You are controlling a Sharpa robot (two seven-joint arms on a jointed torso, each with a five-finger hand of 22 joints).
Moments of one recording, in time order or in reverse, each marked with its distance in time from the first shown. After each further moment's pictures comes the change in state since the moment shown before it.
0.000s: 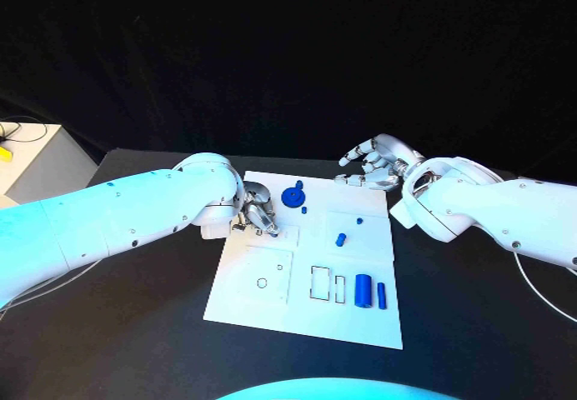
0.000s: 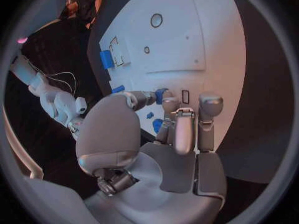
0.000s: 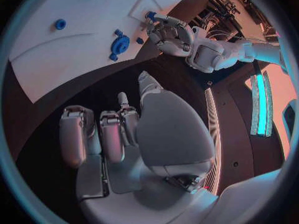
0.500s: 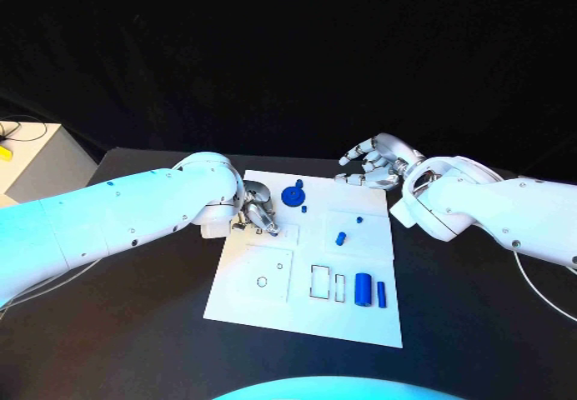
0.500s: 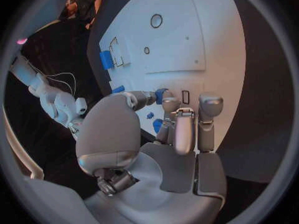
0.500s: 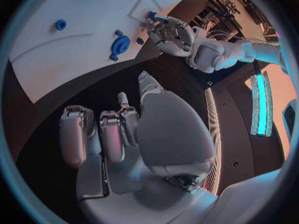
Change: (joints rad) left arm -0.001 -0.001 0.000 0.004 -0.005 0.000 0.000; left_hand 0.000 0.000 0.000 0.000 0.003 0.001 0.001 0.000 0.000 0.000 0.000 0.000 0.001 0.000 0.000 0.000 0.000 0.000 0.004 0.004 0.000 0.003; right arm -0.002 0.000 0.000 -0.001 0.000 0.001 0.000; right_hand 0.000 0.000 0.000 0.000 0.000 0.000 0.000 0.000 0.000 0.000 0.000 0.000 0.000 0.000 0.000 0.000 0.000 0.000 0.000 0.000 0.000 0.001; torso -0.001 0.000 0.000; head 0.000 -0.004
